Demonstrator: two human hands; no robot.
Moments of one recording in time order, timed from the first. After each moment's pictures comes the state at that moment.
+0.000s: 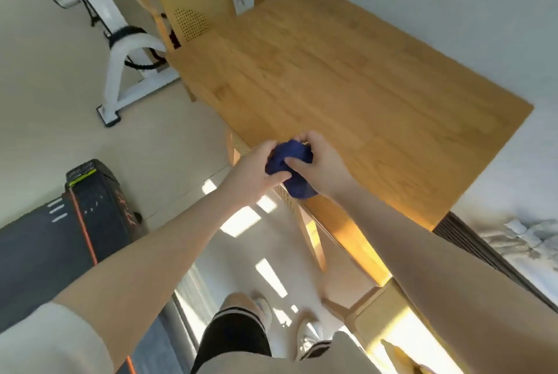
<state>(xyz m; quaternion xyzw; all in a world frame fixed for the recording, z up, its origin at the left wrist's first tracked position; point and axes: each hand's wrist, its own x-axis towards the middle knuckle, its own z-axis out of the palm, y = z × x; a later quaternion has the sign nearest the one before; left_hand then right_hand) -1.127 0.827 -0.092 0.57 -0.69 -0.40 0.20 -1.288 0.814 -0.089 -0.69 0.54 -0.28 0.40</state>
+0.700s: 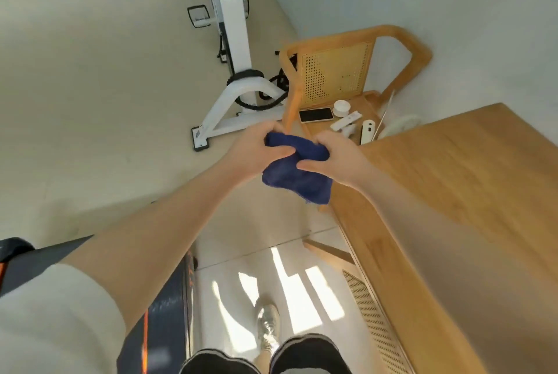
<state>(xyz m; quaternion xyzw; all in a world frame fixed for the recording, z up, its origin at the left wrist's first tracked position) -0.777 0.554 -0.033 0.68 -0.52 -0.35 0.37 -0.944 0.477 -0.056 -0.86 0.38 -0.14 0.33</state>
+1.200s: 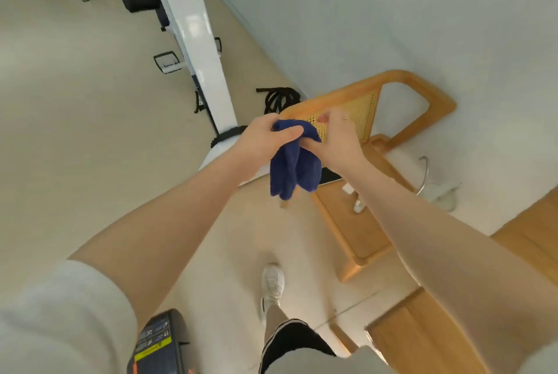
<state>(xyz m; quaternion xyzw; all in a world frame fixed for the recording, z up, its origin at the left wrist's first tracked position) -0.615 0.238 -0.029 0.63 -0.48 -0.46 0.39 -0.760 0.185 -0.065 -0.77 0.52 -0.28 0.26</state>
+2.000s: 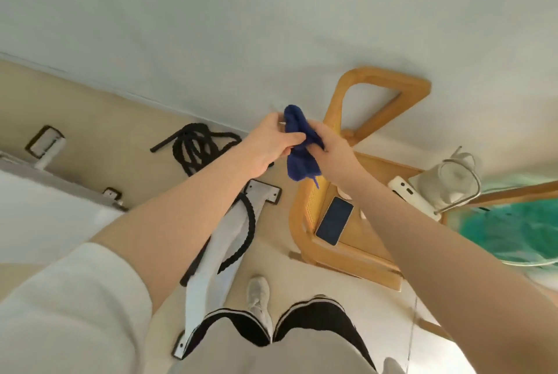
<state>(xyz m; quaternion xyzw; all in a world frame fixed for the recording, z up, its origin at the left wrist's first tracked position) -0.534 -0.214 -0.073 0.47 -0.59 -0.64 0.12 -0.643 -0.130 -0.102 -0.49 0.70 -0.40 0.34</state>
